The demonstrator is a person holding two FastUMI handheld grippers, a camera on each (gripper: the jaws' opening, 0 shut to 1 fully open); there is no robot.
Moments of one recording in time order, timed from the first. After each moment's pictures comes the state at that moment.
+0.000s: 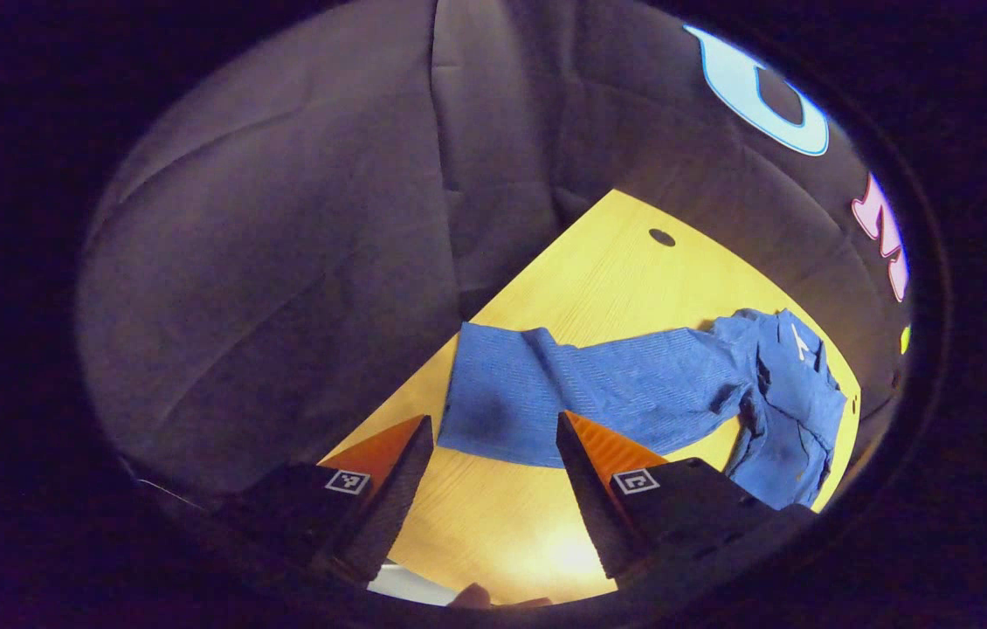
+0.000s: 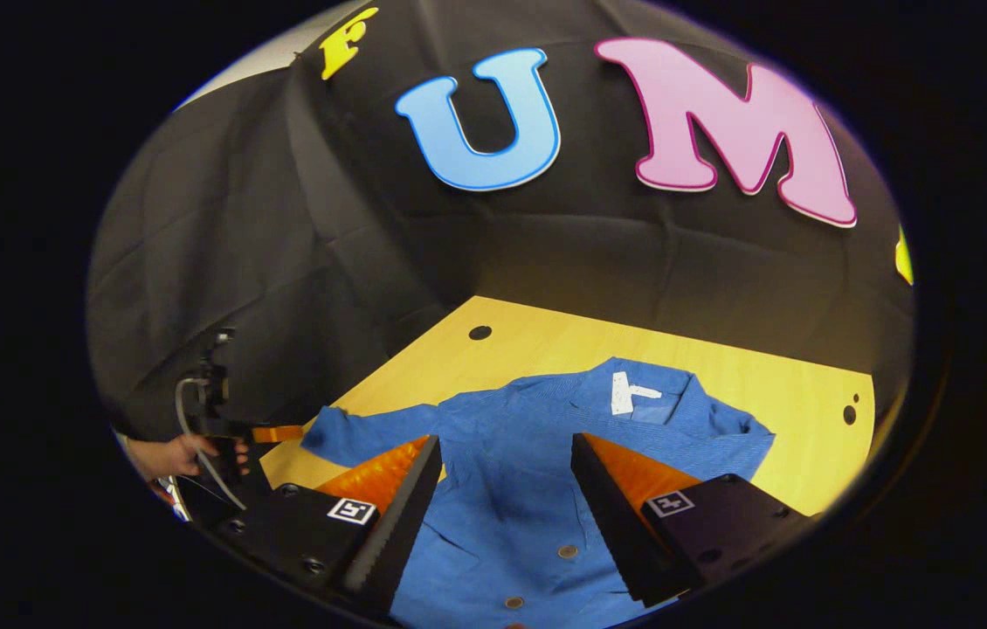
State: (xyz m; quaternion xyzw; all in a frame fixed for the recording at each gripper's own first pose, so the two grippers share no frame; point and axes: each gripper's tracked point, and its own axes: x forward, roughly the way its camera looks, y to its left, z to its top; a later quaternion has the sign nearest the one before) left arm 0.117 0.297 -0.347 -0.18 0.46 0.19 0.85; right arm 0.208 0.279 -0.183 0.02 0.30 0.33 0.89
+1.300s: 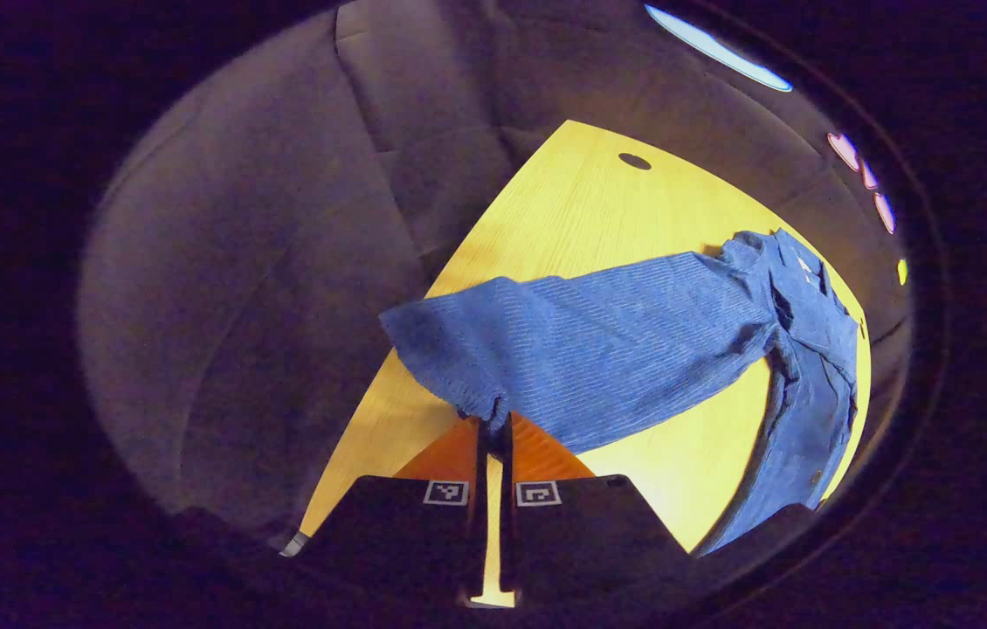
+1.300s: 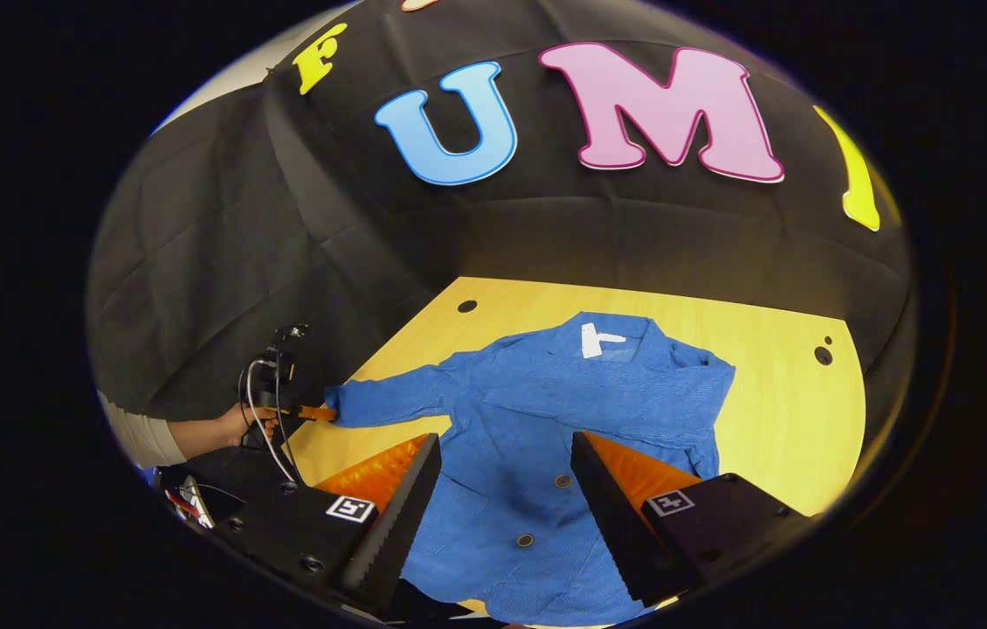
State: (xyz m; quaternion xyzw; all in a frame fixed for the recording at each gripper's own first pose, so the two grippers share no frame) left arm 0.144 0.299 -0.366 -0.10 0.52 0.10 0.84; right arm 0.146 0.212 -0.185 0.06 0.34 0.28 0.89
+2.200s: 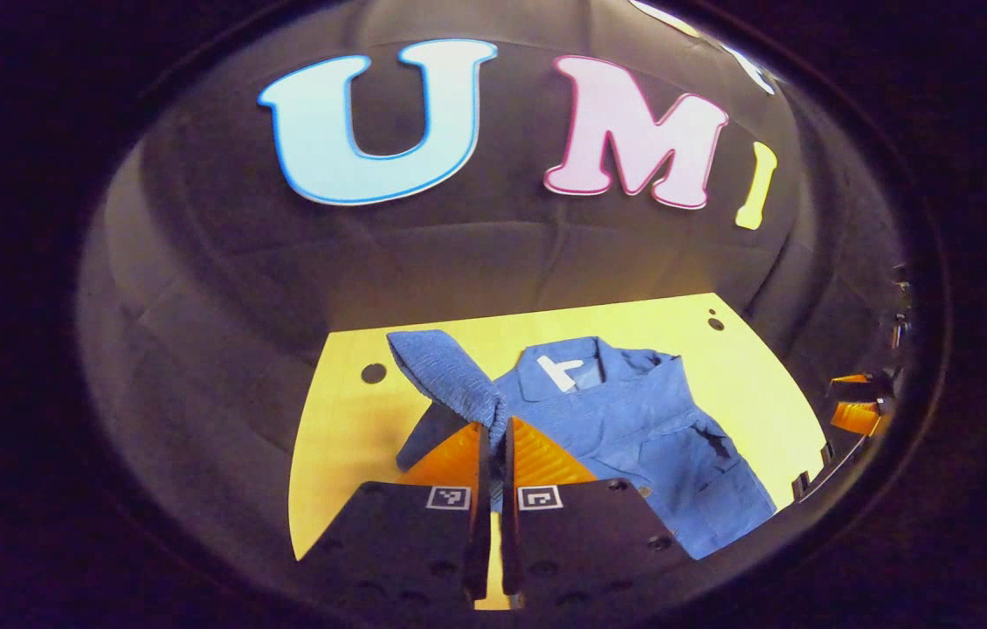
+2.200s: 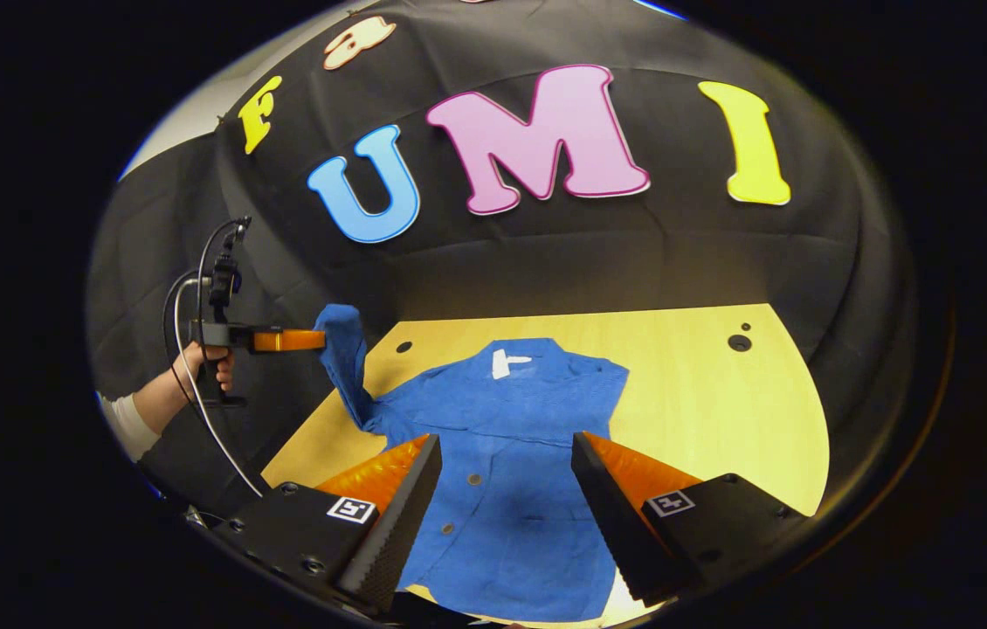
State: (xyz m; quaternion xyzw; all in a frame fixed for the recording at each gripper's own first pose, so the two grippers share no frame) left arm 0.275 0.004 -0.117 0.08 0.35 -0.13 0.93; right arm 0.147 0.056 -0.165 0.11 0.30 0.20 0.93
